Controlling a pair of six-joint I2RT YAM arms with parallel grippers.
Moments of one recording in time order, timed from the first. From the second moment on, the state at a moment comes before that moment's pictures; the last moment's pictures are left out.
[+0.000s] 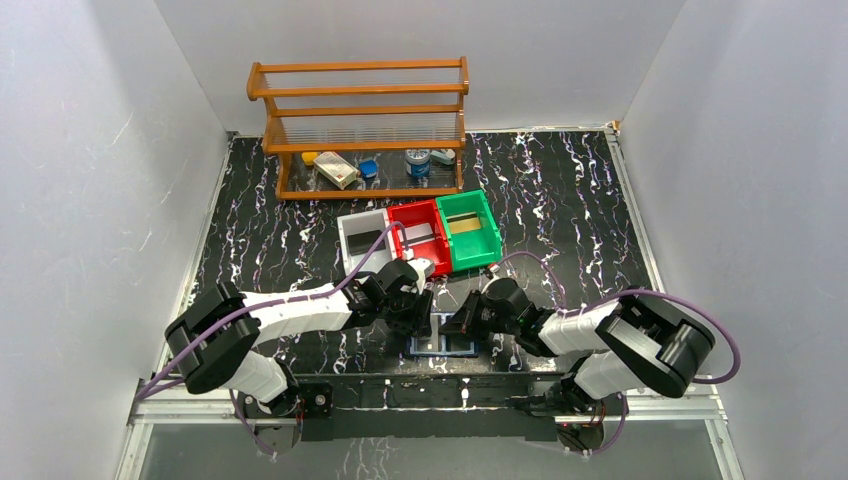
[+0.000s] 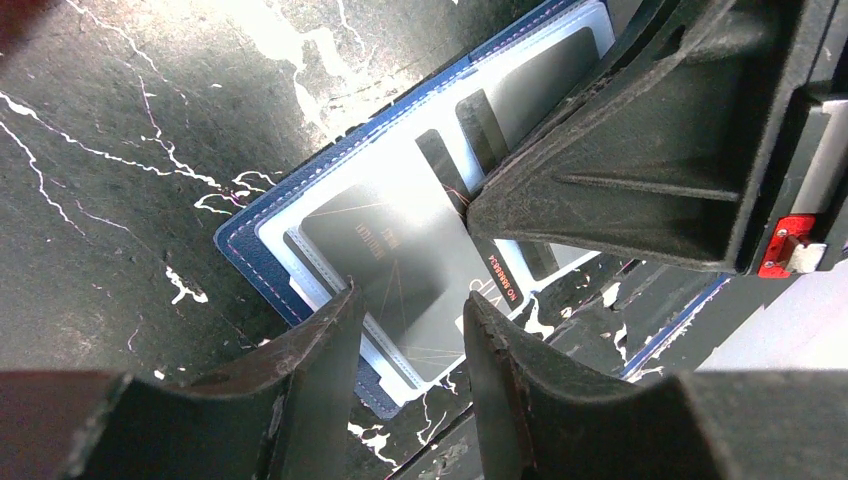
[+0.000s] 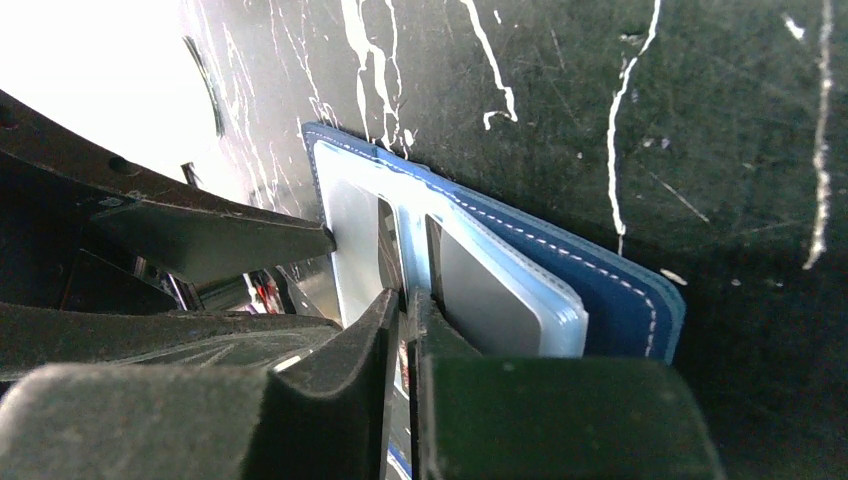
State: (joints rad) left arm -0.97 1.45 0.68 -0.17 0.16 -0.57; right arm 0.86 1.38 0.22 0.54 -0.26 1.23
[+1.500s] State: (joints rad) left arm -0.98 1.46 0.69 -0.16 0.17 -0.56; right arm 0.85 1.25 0.20 0.41 -0.19 1.21
